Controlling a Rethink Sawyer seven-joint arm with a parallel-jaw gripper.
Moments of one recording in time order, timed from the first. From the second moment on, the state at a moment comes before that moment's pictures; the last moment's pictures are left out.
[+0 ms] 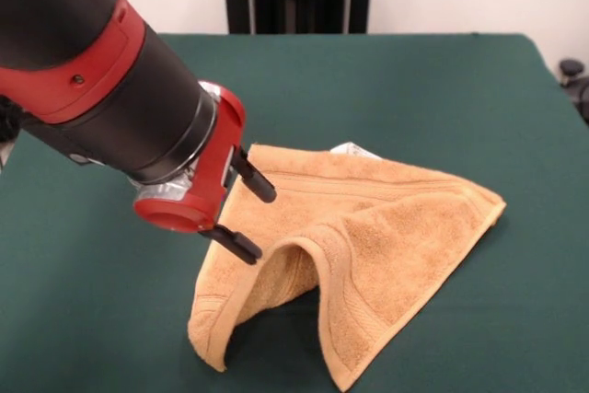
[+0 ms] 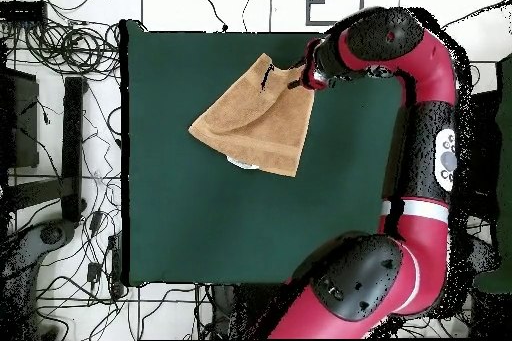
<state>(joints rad) -0.55 -0.10 0.67 0.58 -0.24 1.52 0.19</state>
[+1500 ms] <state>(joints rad) -0.59 -0.14 0.67 0.72 -0.24 1.35 0.19</state>
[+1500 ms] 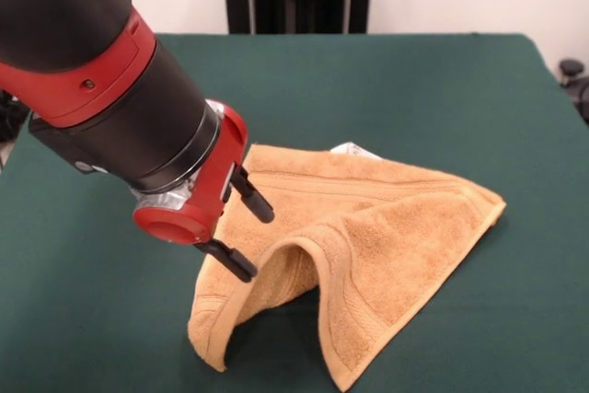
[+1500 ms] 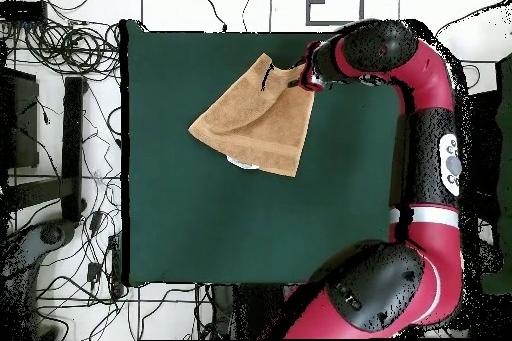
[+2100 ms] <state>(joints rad) -0.60 -0.14 0.67 0.77 -0.25 1.23 0.19</state>
